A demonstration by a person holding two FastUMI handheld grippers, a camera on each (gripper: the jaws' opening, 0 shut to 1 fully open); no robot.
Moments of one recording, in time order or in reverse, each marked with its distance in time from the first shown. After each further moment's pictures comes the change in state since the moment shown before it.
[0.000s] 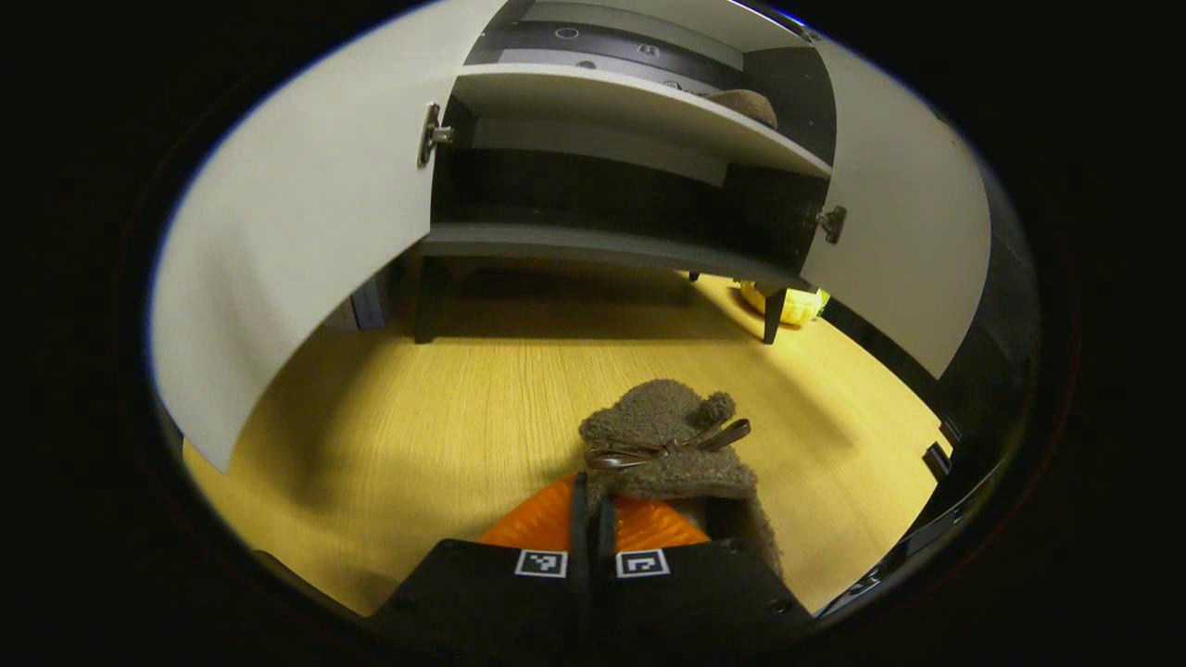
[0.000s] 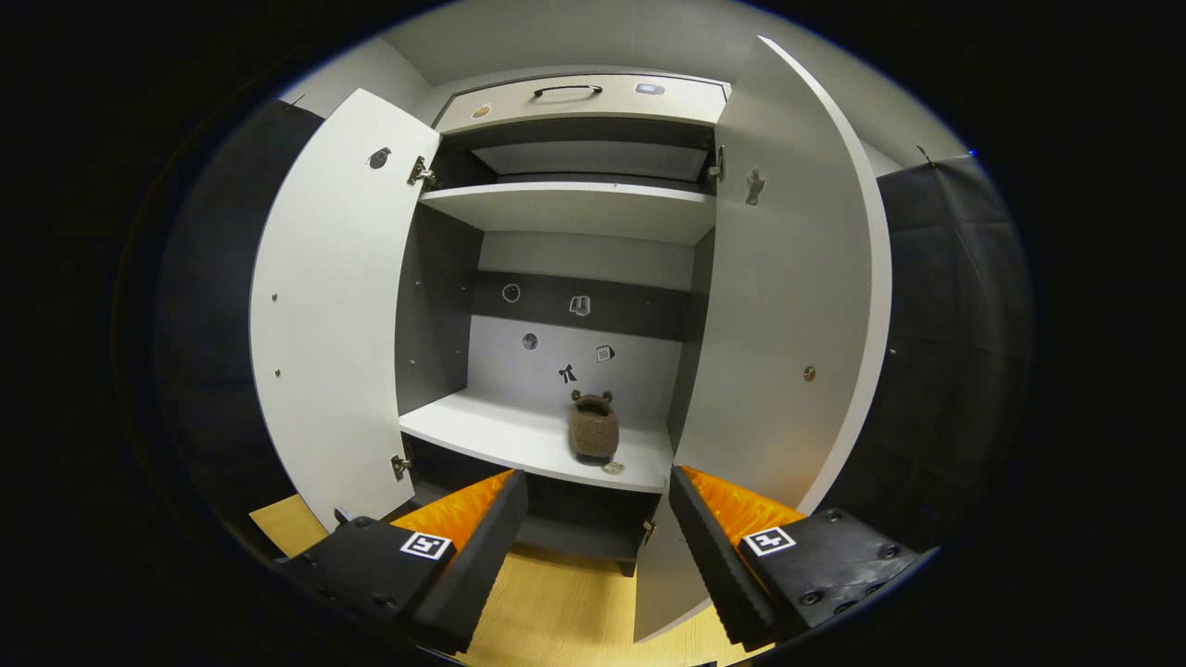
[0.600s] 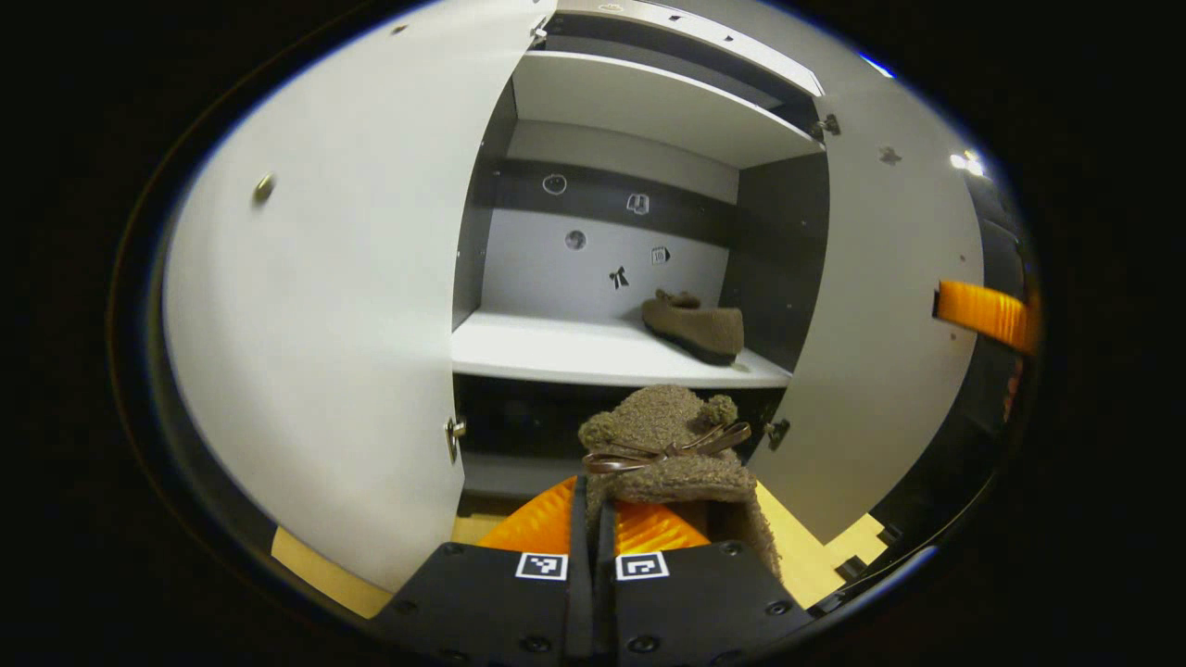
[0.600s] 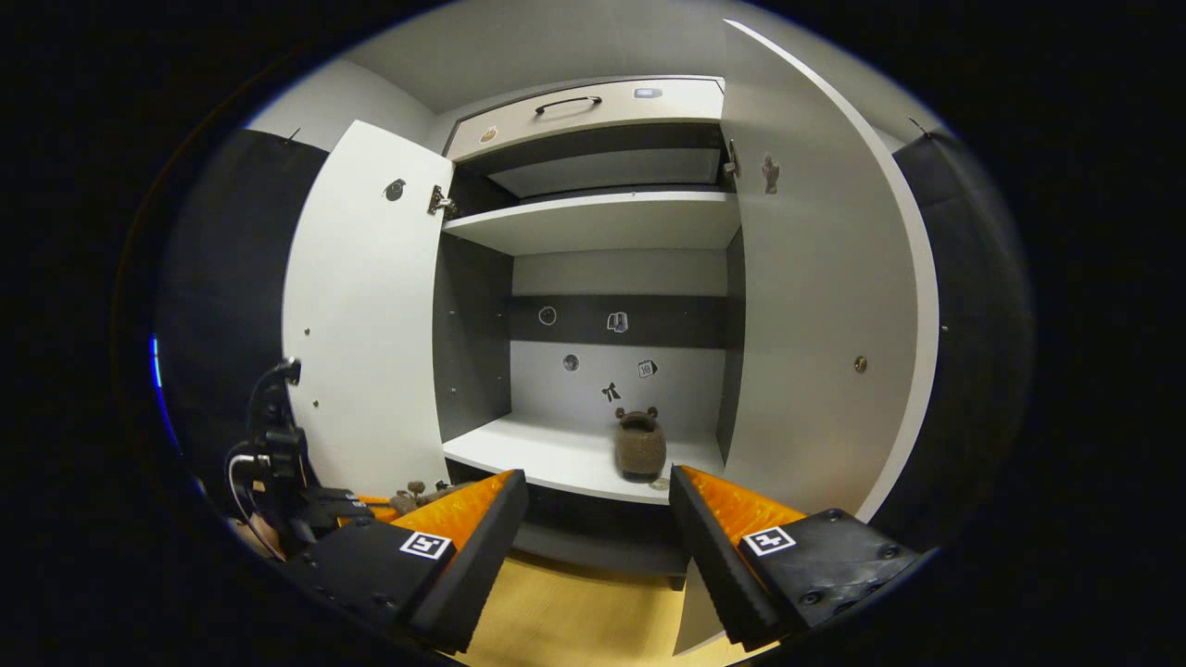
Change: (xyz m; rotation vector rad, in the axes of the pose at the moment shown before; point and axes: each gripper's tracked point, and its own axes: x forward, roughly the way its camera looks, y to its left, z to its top) left arm -0.113 -0.033 0.266 0.003 -0.290 0.058; right arm 0.011 0.016 0.005 0.120 -0.060 0.142
